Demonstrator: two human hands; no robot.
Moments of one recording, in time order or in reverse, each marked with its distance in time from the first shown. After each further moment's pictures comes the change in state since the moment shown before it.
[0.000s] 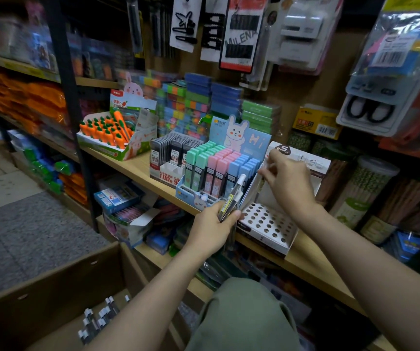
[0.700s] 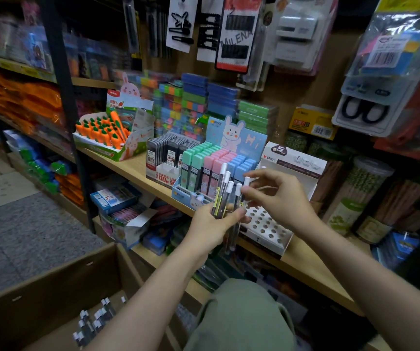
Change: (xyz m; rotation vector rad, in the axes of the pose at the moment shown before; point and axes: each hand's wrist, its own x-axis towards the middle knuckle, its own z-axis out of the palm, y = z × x) left_hand -0.005 0.010 0.003 -0.469 -0.097 -0.057; right_hand -0.031 -0.029 -0.030 0.714 -0.323 0.253
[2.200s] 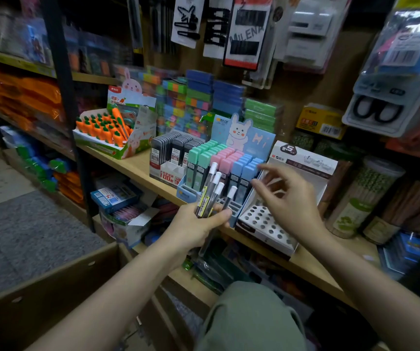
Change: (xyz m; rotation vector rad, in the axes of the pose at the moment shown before) left_hand -0.012 0.014 -0.045 0.021 0.027 -0.101; right_hand -0.003 0.006 0.013 -0.314 0.218 -0.122
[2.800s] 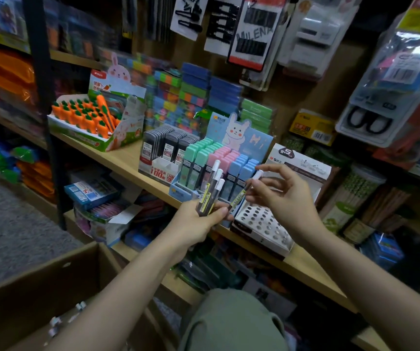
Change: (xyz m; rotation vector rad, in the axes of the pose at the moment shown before) left_hand 0.016 -0.007 -0.006 -0.040 -0.103 0.057; right_hand -0.001 -0.031 0.004 0.508 -0.060 0.310
